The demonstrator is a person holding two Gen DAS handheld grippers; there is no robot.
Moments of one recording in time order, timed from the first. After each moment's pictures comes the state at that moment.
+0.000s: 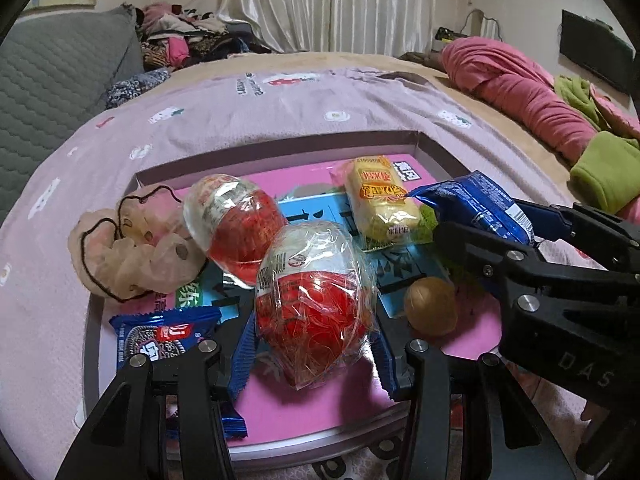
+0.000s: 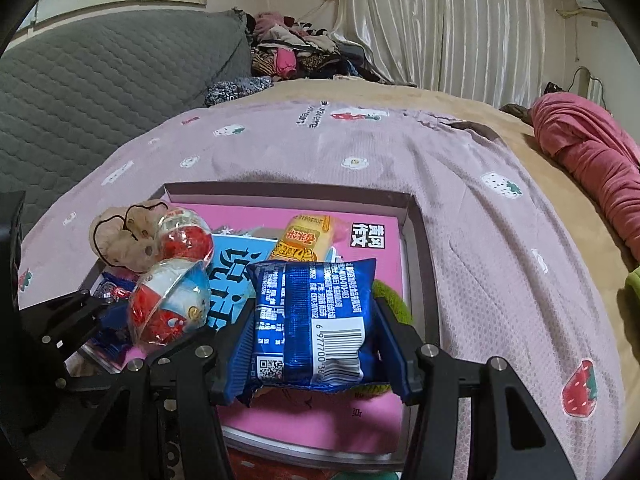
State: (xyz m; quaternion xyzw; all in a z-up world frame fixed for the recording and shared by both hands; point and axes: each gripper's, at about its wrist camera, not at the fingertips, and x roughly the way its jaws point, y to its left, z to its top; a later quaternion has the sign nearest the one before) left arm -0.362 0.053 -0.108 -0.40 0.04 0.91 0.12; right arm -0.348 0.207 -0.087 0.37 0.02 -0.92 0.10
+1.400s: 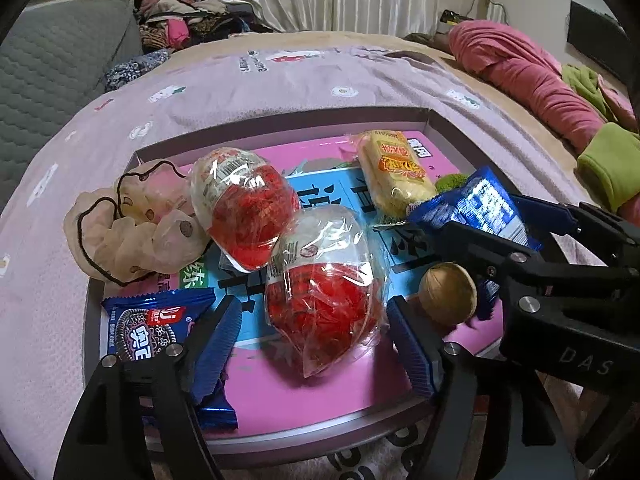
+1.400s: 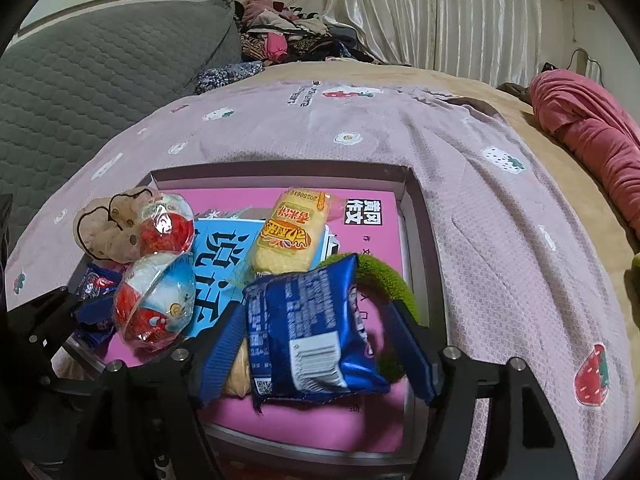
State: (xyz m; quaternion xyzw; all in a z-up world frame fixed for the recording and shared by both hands) left arm -0.364 0.046 -0.112 -0.43 0.04 0.89 0.12; right arm -0.356 0.213 -0.100 0.40 0.01 -0.91 0.09
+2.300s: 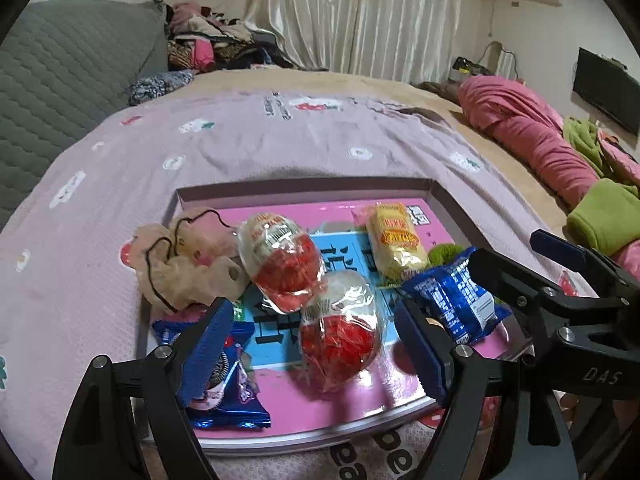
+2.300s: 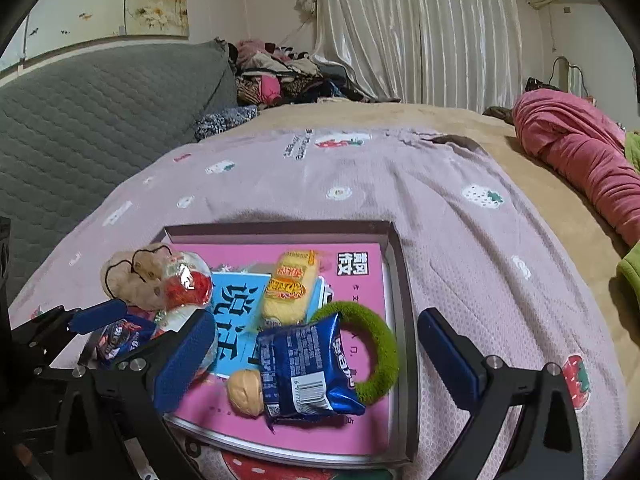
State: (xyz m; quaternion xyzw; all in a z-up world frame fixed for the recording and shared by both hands) left arm -0.350 0.020 -0.067 -0.37 -0.01 0.92 0.10; right arm -0.337 0.222 -0.061 0.33 -0.02 -0.94 0.09
